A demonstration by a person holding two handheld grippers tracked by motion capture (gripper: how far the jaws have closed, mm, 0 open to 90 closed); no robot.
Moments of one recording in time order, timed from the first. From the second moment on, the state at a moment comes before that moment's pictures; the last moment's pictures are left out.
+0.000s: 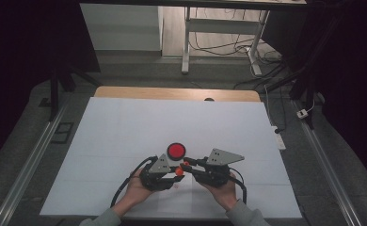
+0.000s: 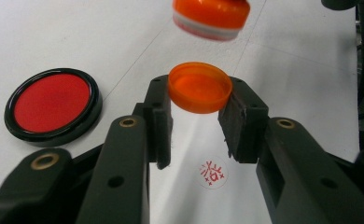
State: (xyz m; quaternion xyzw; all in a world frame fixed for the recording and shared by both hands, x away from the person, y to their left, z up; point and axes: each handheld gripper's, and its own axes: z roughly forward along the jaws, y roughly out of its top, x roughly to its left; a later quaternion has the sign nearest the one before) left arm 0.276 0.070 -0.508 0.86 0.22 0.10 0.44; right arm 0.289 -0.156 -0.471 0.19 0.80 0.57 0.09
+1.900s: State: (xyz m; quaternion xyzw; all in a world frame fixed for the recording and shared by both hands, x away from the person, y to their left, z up) left arm 0.272 0.071 -0.506 0.86 0.22 0.11 0.45; right arm 0.287 -0.146 -0.483 0.18 0.81 0.55 0.08
